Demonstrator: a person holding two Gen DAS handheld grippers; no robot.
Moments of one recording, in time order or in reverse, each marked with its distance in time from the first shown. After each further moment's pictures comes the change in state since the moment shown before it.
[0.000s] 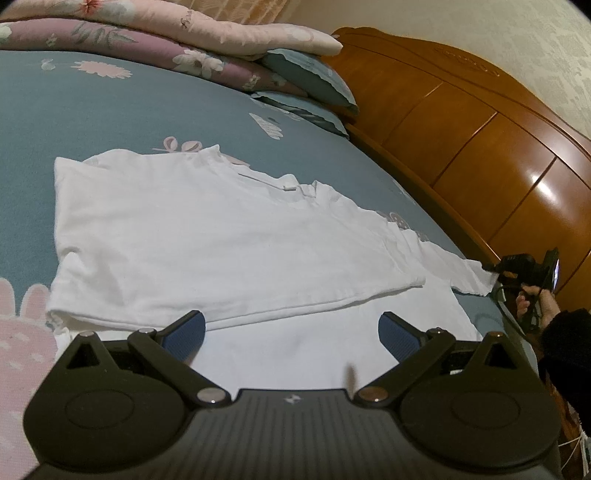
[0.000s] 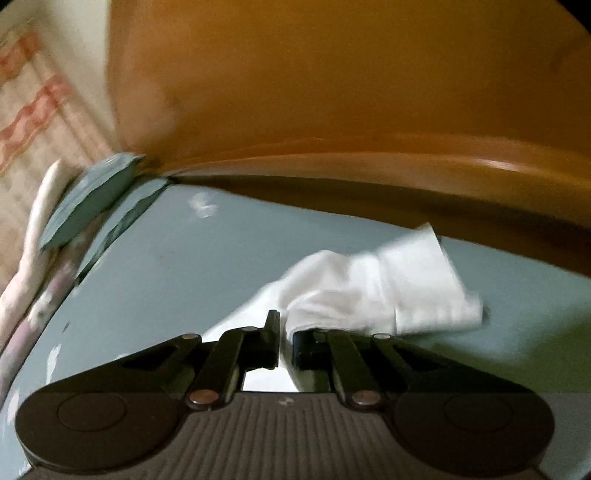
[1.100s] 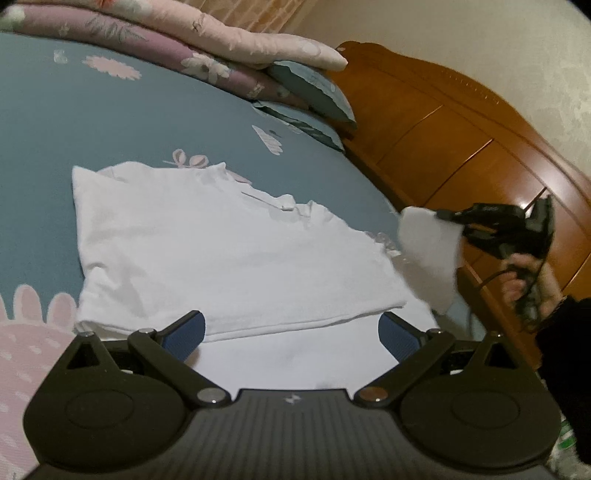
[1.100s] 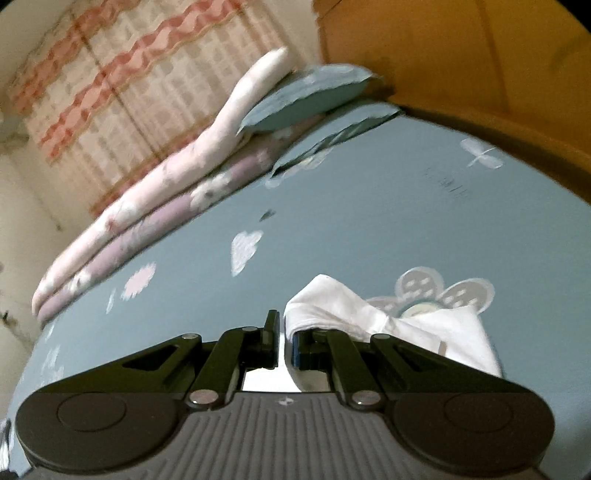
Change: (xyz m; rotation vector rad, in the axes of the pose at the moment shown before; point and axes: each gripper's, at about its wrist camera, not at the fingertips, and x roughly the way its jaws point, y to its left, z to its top) left arm -0.028 0.014 0.017 -0.084 -0.014 -0.065; right arm -0.046 0.251 -0.080 -0.337 0.224 0.392
